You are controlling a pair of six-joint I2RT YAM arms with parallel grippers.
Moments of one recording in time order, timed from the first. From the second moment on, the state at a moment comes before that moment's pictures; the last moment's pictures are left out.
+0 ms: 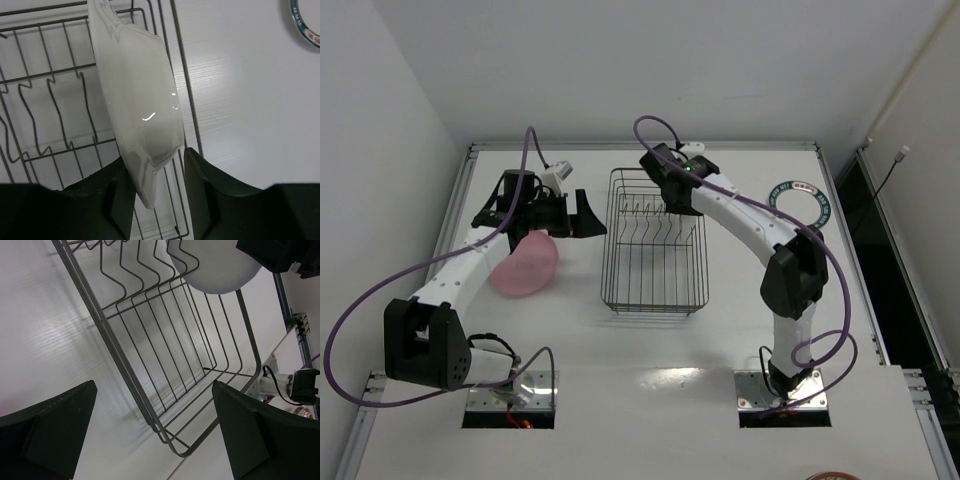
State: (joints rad) left arm -0.16 1.34 1.02 -0.36 0.67 -0.27; right arm 0.63 1.94 1.79 -1.01 0.65 0.70
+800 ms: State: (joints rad) left arm -0.16 1.34 1.02 -0.36 0.67 -0.27; right arm 0.60 1.90 1.66 -0.84 0.50 0.70
